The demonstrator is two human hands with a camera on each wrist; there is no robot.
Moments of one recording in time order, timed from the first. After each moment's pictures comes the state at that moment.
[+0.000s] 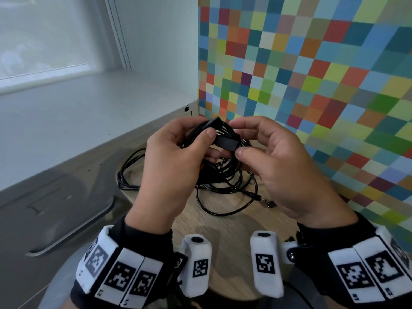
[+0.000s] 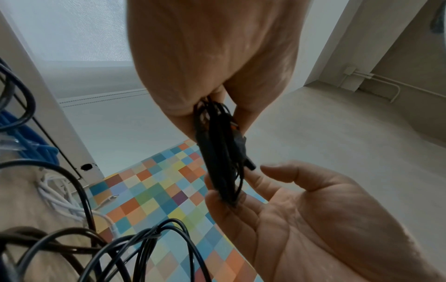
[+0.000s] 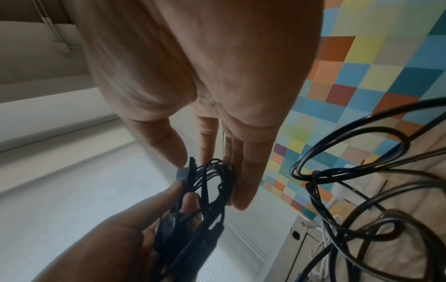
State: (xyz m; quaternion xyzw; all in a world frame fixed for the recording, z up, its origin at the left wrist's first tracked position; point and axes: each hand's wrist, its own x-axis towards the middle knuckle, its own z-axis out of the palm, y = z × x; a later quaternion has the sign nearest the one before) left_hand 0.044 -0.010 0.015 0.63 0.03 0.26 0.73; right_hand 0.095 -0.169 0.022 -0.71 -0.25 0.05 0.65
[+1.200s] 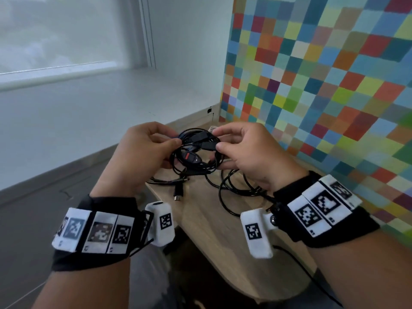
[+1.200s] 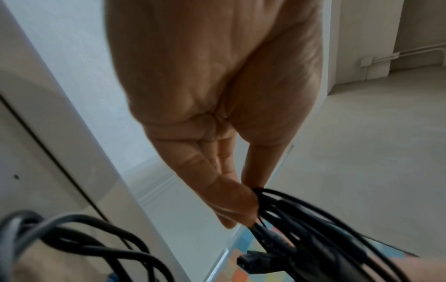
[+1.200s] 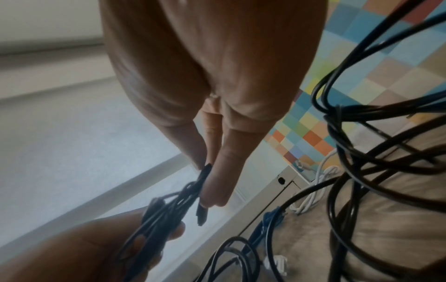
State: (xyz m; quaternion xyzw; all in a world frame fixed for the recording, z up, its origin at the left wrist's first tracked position) left_hand 0.039 0.106 -0.003 0.75 0.17 0.20 0.61; right_hand 0.122 -0.090 0.020 -0.76 -0.21 0.16 0.59
